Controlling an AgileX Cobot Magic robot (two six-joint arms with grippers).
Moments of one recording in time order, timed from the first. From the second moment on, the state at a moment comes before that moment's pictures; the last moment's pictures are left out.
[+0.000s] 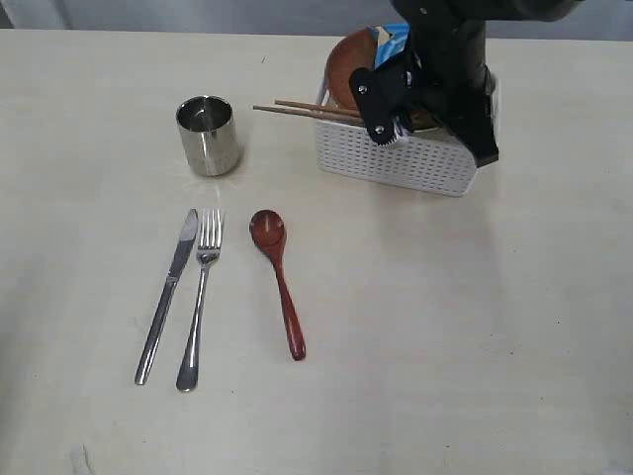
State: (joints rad) left arm -0.07 0.00 0.00 0.11 0.32 -0.07; right arm 0.55 1.98 -1.46 -0.56 1.04 -1.02
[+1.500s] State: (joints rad) left arm -0.07 0.00 0.00 0.11 0.32 -0.07; right arm 0.55 1.97 -1.43 -0.79 1.21 -0.98
